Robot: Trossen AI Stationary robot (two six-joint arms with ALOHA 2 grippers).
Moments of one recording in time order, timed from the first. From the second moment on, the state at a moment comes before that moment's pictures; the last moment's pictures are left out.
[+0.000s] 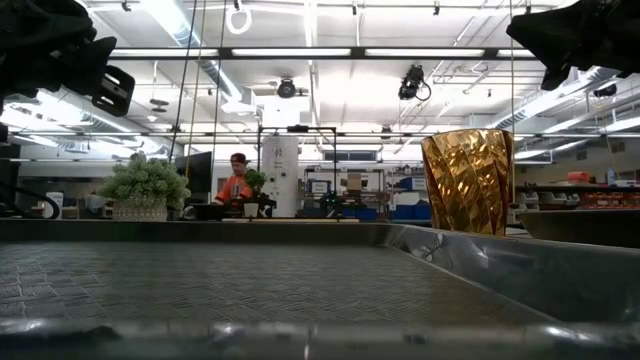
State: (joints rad) left arm -0.10 0.02 0.01 0.11 0.26 -0.22; right arm 0.28 0.04 0.01 0.46 0.49 -0.13
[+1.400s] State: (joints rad) left arm -0.10 0.02 0.01 0.11 0.26 -0.22; right arm 0.20 1.04 0.68 -0.37 0.36 0.45
